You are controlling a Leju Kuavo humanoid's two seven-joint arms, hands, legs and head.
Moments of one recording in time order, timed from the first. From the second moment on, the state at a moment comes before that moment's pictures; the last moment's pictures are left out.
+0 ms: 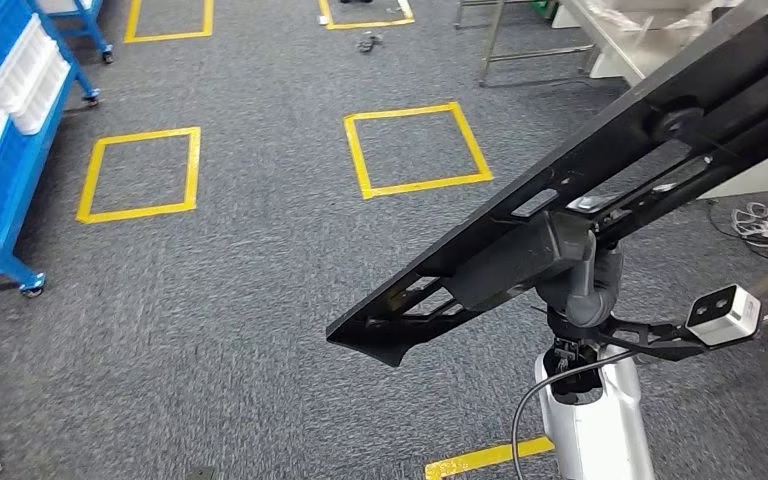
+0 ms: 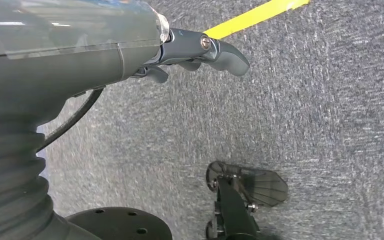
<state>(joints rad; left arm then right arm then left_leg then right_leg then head) -0.15 -0.14 1.19 -0.21 -1.13 0.13 -0.05 -0.30 0.12 0.00 -1.53 -0.42 0.65 -0.50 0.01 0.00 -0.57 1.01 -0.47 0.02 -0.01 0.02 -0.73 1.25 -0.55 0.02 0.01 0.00</state>
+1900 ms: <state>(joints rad) -0.13 -0.13 1.18 -0.21 -1.14 0.14 -0.05 -0.27 0.16 0.17 -1.66 -0.29 0.70 -0.53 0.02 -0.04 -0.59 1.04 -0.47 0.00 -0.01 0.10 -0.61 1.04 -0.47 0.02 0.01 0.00</state>
